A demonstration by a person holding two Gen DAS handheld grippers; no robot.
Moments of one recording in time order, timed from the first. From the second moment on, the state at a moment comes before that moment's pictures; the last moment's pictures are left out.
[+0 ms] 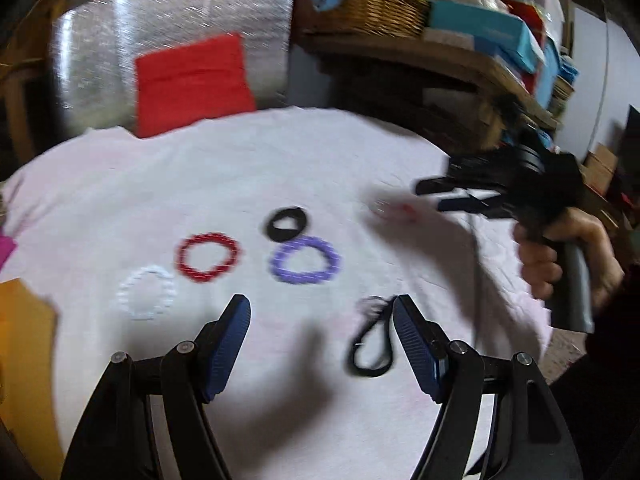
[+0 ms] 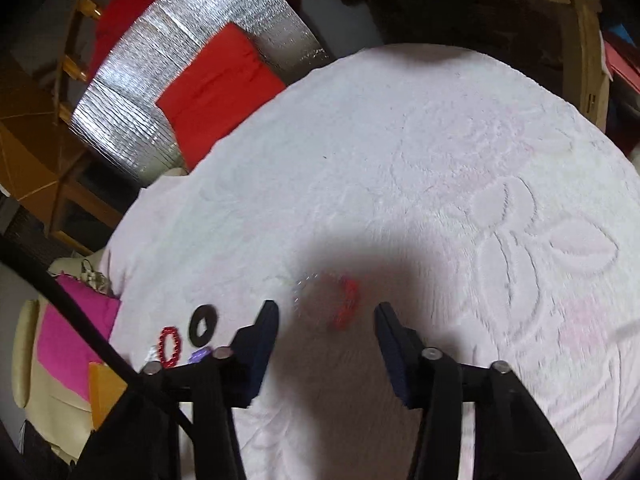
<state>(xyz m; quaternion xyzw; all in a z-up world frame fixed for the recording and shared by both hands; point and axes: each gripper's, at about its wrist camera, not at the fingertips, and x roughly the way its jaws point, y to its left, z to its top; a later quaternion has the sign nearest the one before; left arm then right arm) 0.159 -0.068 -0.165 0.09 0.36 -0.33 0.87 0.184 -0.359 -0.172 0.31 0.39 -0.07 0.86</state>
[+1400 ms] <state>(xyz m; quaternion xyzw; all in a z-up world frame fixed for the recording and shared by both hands) 0.167 0.036 -0.150 0.01 0.36 -0.18 0.91 0.186 -0.231 -0.130 0.27 0.33 0.11 0.90</state>
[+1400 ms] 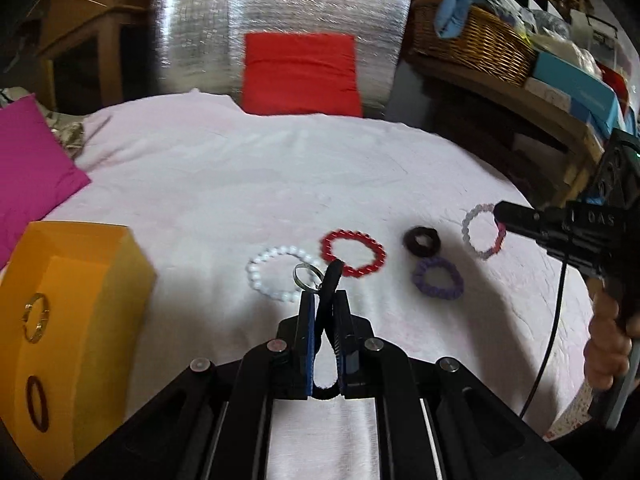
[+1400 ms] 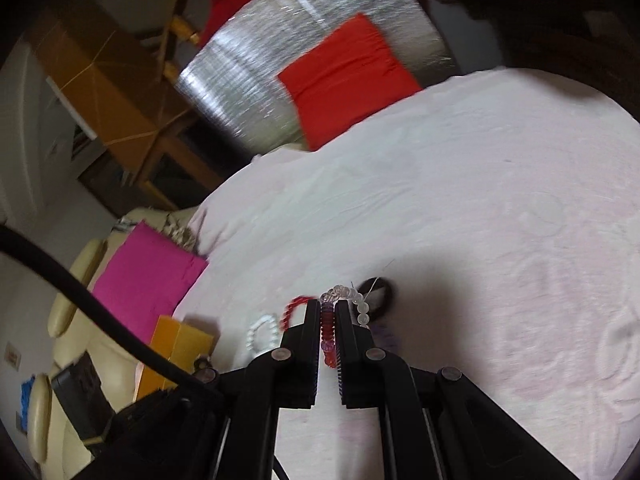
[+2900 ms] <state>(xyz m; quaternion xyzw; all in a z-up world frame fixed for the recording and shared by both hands) 0.166 0.162 -0.116 -0.03 0.29 0.03 0.96 0.192 -0.020 -0.108 0.21 0.30 0.31 0.88</state>
